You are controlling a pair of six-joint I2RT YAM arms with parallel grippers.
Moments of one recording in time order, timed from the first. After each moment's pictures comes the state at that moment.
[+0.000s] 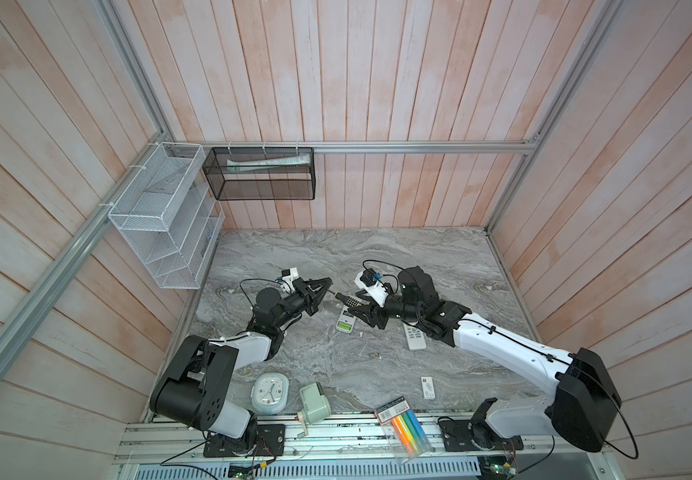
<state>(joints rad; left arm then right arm) -0.31 1.51 0.51 1.06 0.59 -1.67 0.76 1.37 0.95 -0.05 -0.41 -0.13</state>
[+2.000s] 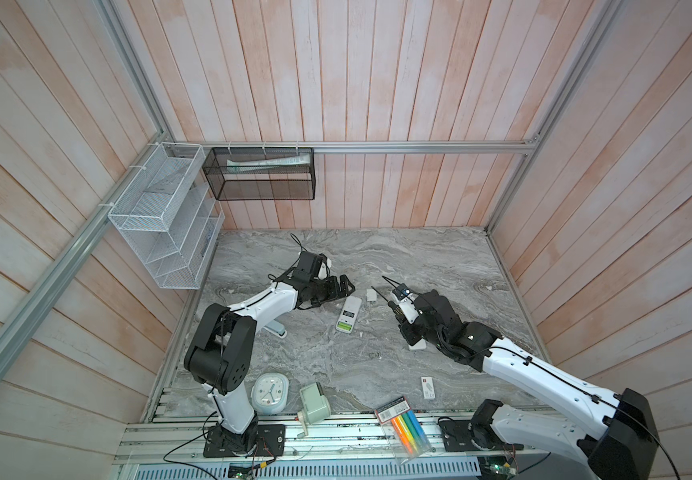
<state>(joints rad) -0.45 1.80 1.21 -0.31 0.38 -0.54 0.78 1.08 0.78 -0.43 0.22 -0.01</state>
